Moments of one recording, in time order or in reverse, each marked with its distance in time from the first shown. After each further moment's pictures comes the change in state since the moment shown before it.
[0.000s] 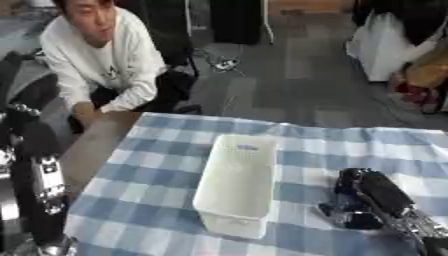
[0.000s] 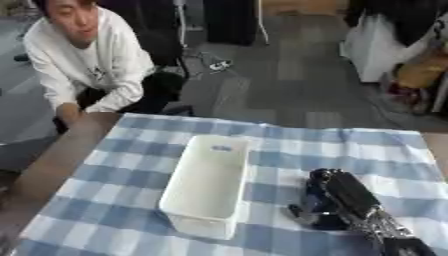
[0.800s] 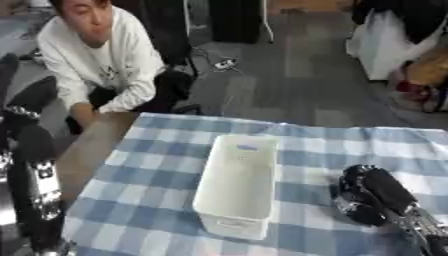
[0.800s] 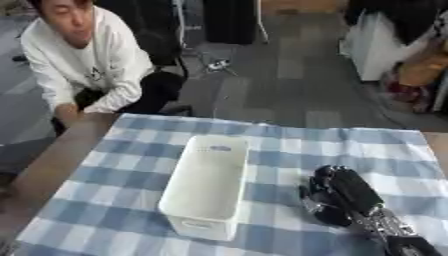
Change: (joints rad) left arm -0.007 -0.002 -0.004 0.000 0.000 0.000 0.000; right arm 0.000 -0.010 -0.007 -0.006 -0.060 0.006 -0.006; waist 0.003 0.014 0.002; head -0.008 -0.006
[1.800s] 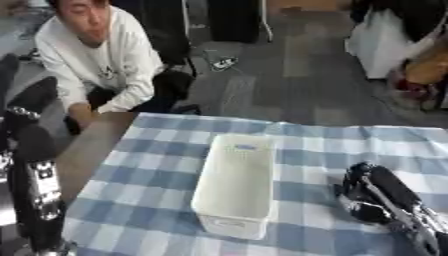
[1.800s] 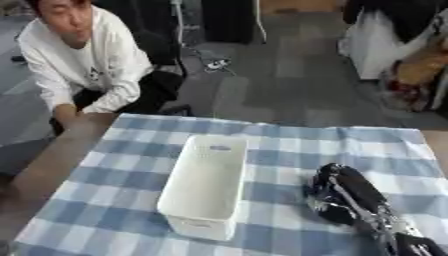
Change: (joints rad) left arm 0.001 0.000 -0.001 0.000 0.000 0.002 -0.002; right arm -0.001 -0.018 0.007 -0.003 -0.243 -0.149 0.149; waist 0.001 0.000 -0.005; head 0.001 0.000
